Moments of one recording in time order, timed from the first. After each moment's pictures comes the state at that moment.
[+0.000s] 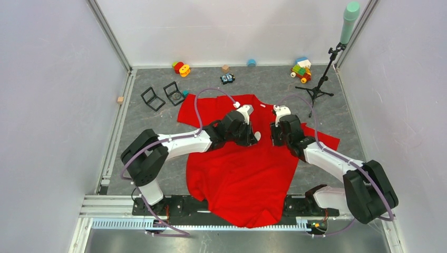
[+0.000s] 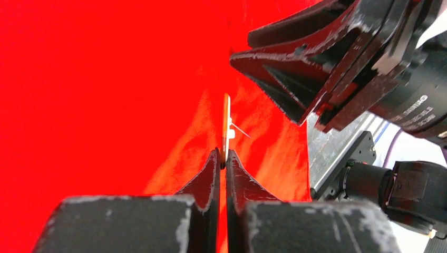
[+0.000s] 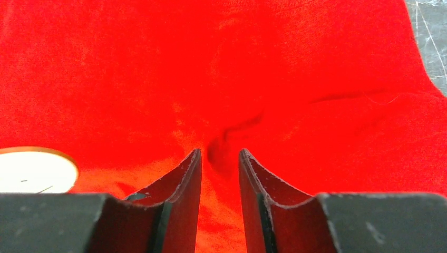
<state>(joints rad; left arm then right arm) -0.91 1.70 1.03 0.06 0.14 -0.66 0.44 1.25 0.56 -0.04 0.11 0.14</state>
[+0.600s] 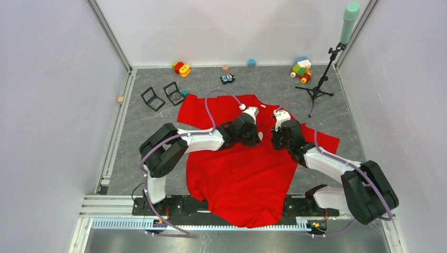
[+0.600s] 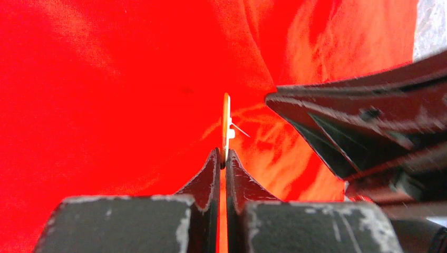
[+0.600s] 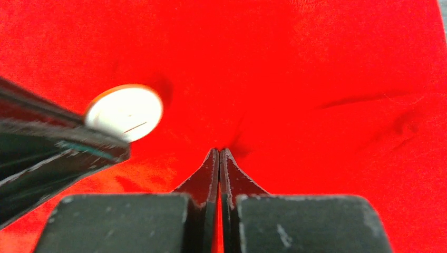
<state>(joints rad) -0.94 1.89 1.13 0.08 0.02 -0.68 0.44 1.27 0.47 0.10 0.06 0.13</state>
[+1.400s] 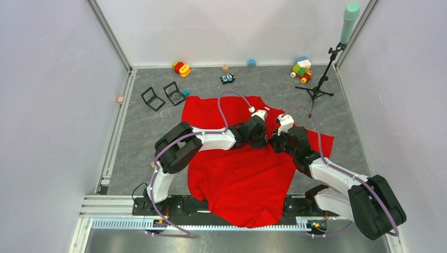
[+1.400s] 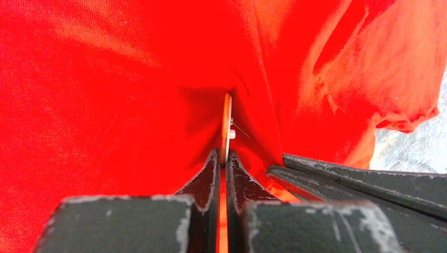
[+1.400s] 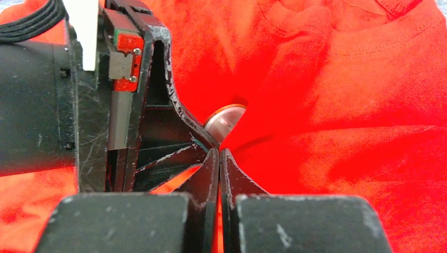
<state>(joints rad) -0.99 2.06 1.30 0.01 -0.04 -0.68 0.44 1.11 0.31 0.28 -0.08 0.15</state>
